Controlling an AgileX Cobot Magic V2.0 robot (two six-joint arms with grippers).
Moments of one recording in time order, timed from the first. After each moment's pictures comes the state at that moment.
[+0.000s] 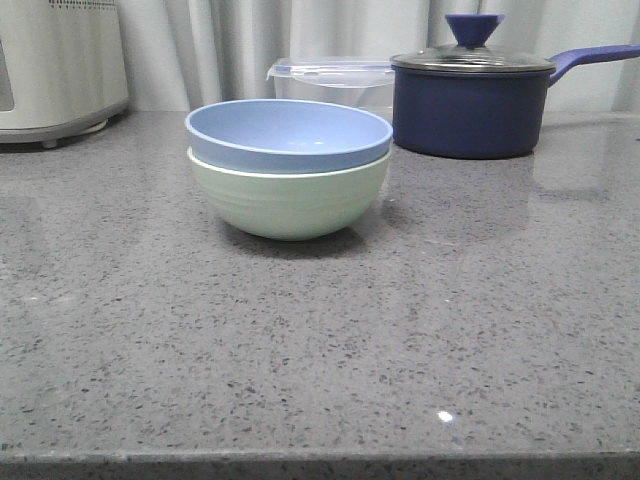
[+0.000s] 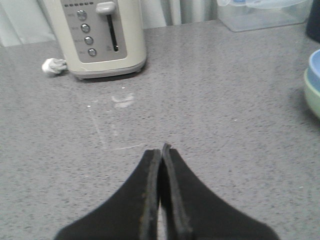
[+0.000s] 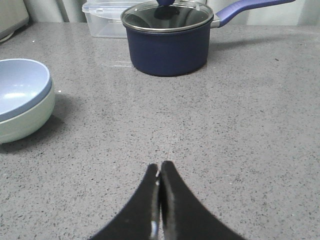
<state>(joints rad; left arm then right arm) -0.10 0.25 -0.45 0.00 0.58 0.07 0.22 0.19 -0.39 0.04 0.54 0.08</state>
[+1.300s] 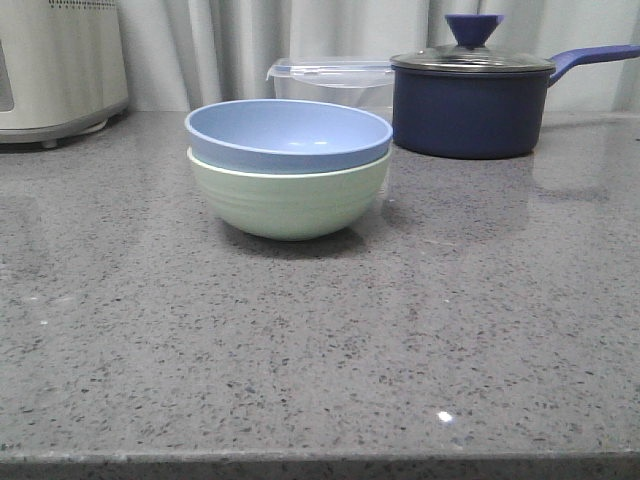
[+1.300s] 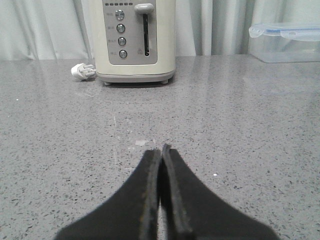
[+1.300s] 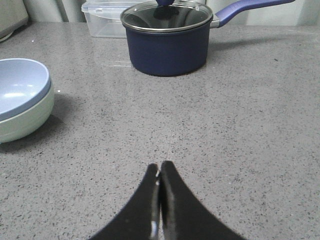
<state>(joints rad) -0.01 0.00 0.00 -0.08 0.15 0.05 0.22 0.19 -0.39 0.04 0.54 0.08</state>
